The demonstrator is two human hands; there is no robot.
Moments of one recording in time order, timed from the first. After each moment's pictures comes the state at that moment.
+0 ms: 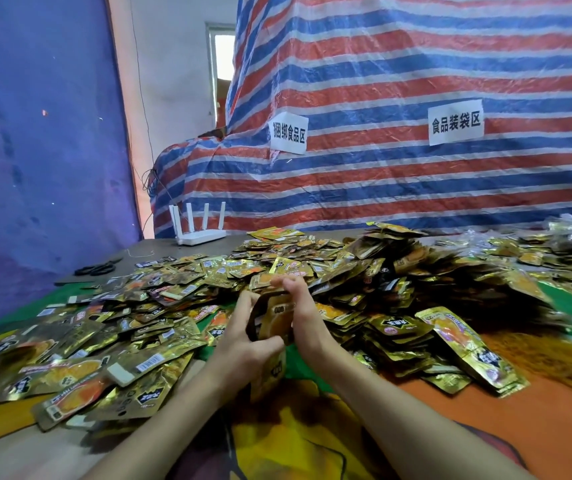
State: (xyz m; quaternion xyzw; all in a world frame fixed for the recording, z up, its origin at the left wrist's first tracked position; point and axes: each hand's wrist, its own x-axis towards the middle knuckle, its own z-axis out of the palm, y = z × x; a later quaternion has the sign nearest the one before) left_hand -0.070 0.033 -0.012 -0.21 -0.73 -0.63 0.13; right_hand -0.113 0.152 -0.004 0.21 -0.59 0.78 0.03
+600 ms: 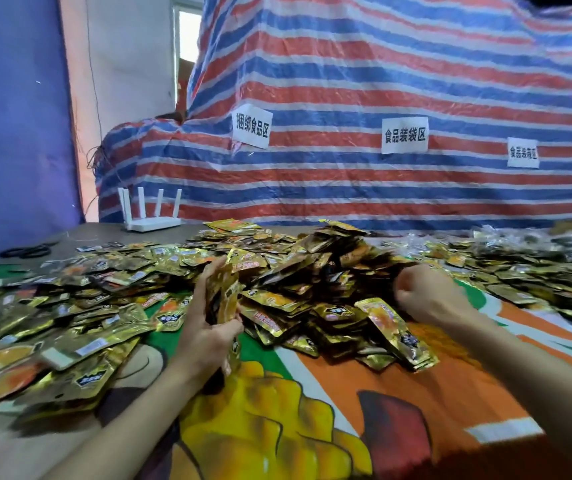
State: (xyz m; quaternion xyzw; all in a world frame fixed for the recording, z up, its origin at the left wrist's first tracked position) left_hand -0.070 0.061 -0.027 -0.22 -0.67 -0.68 0.22; right_hand -0.073 0.389 0.044 -0.09 -0.96 0.11 0.23
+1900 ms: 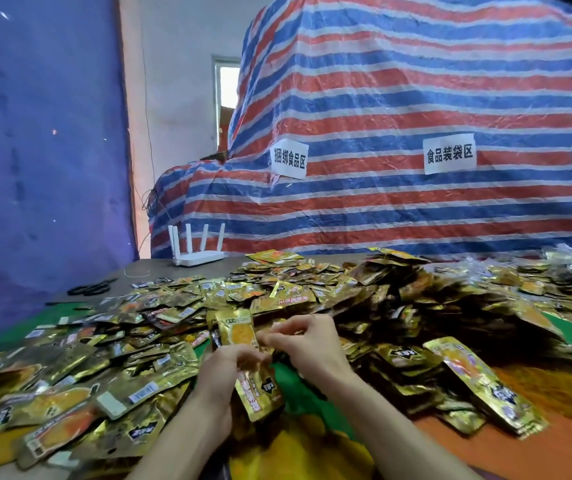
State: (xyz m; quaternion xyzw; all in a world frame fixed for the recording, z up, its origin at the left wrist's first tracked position) left_hand -0.085 0.025 -0.016 0.00 -0.61 -0.79 0.06; right_hand -0.107 0.166 0.007 0.14 -0.80 0.57 0.12
